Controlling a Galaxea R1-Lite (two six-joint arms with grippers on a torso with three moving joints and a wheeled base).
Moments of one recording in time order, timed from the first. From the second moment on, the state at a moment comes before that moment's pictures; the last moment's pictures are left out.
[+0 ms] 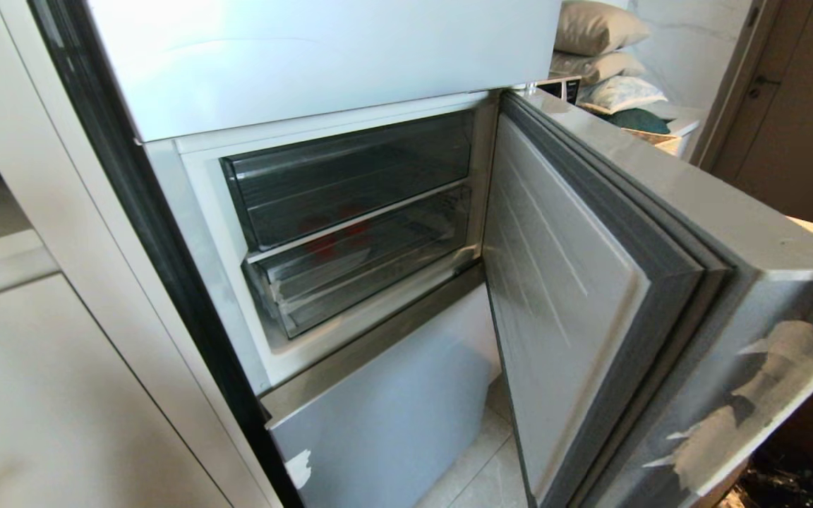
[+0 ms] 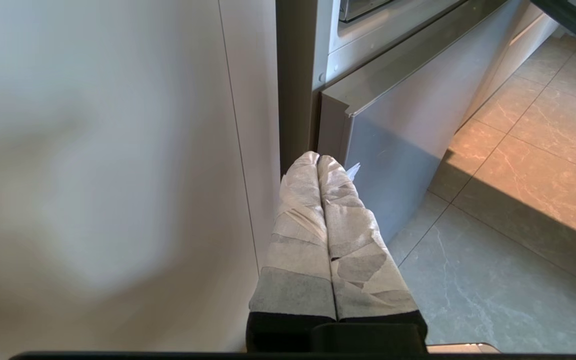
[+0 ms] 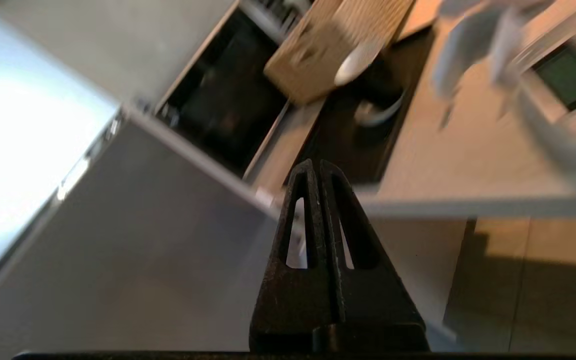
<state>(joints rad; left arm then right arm) 0.00 0.00 -0.05 0.13 0.01 -0.01 -0.14 1.33 -0.62 -0.81 -0.05 0.78</state>
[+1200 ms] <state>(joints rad) 0.00 0.00 -0.05 0.13 0.01 -0.01 0.67 2.11 -1.36 -0.89 -0.21 0.52</state>
